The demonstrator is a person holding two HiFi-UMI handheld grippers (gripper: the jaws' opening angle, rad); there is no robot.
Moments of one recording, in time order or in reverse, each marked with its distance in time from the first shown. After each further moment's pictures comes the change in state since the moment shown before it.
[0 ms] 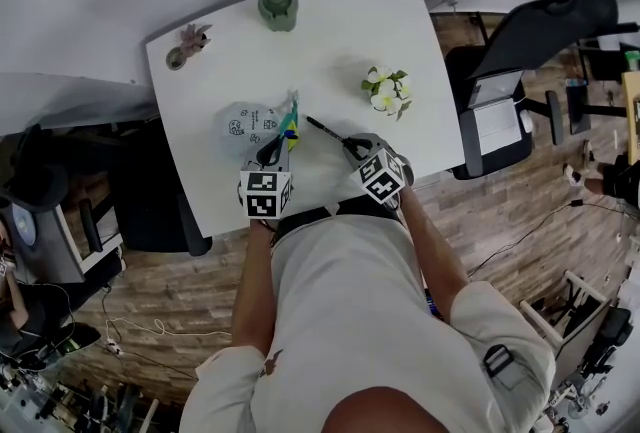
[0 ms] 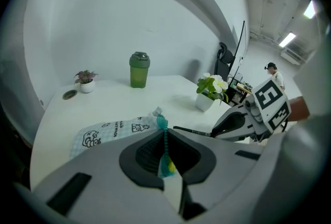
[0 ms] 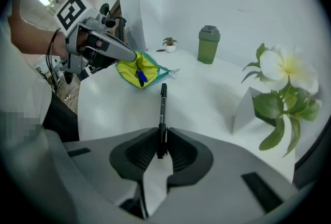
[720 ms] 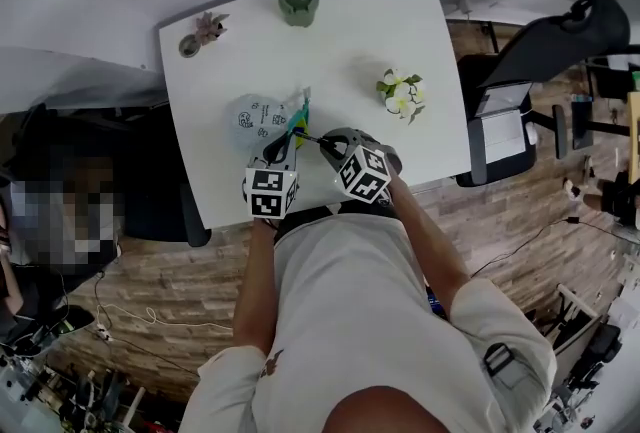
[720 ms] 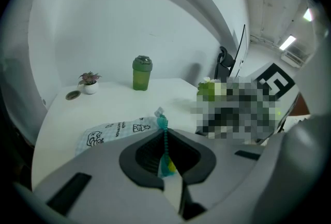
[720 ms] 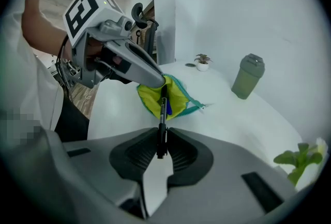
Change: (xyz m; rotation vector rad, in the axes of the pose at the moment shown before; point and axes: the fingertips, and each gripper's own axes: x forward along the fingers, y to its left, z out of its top) left arm -0.010 0.004 0.005 -0.019 -0.029 0.003; right arm 0.013 0.049 0.079 -0.288 -0.059 0.154
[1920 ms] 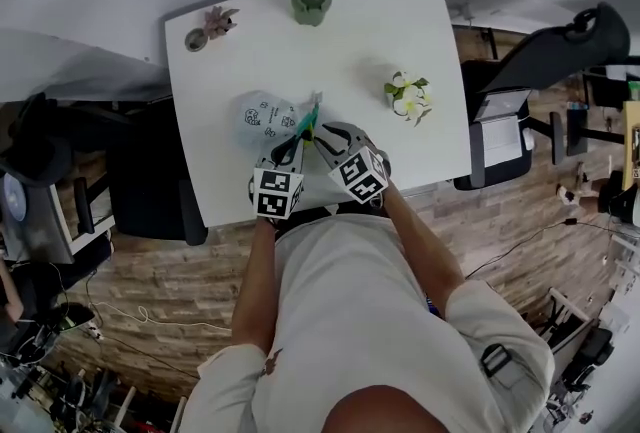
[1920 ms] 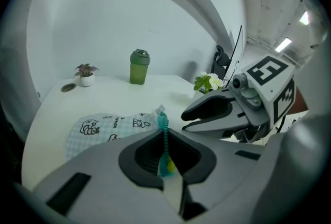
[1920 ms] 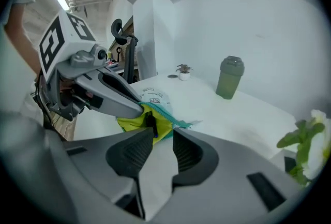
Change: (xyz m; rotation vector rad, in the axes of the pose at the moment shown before) left arm 0.006 -0.001 -0.025 0.003 0.006 -0.054; right arm 0.011 -0.018 0.026 0.187 -0.168 -0.153
